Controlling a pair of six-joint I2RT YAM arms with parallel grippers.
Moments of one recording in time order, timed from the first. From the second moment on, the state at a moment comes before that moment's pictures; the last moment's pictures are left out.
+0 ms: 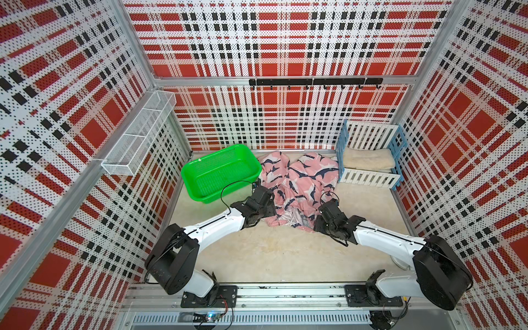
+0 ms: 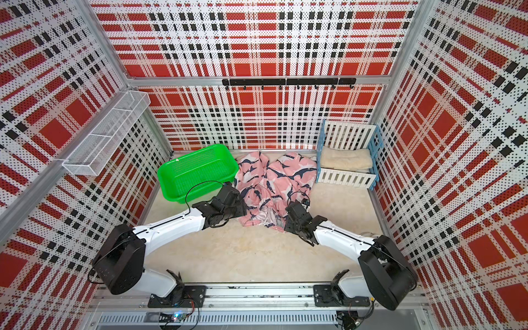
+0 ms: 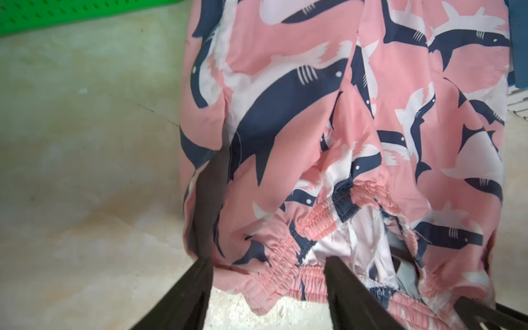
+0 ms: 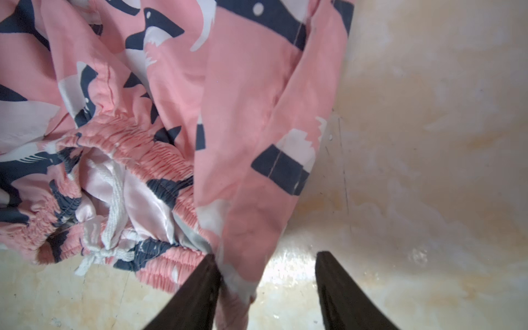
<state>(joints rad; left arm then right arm) -0.64 1.50 0.90 -0.31 -0.15 -0.74 0.65 1.34 0.66 -0.35 0.16 0.90</state>
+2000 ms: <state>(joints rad) -0.60 1.19 0.53 -0.25 0.05 -0.95 0.50 1.20 0.59 -0.54 -0.09 0.93</state>
